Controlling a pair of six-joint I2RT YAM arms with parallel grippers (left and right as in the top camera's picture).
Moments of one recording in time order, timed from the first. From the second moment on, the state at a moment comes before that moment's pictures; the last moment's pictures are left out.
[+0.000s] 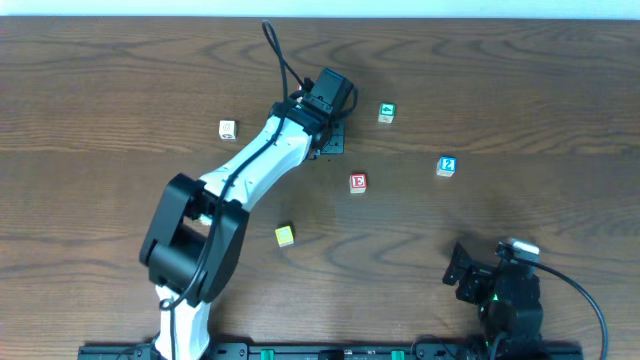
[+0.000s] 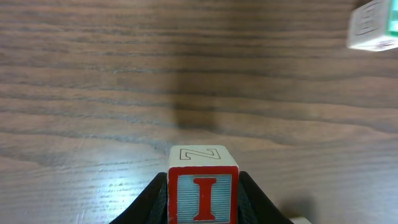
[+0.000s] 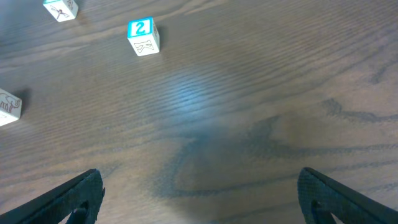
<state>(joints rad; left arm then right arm) -0.55 2.05 1.54 -0.65 -0.07 -0.49 0.11 0.01 0.19 -0.82 0.22 0.36</state>
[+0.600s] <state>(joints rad) -0.59 2.09 1.54 -0.63 -0.04 -0.56 0.11 0.01 0.19 -0.82 0.22 0.36</state>
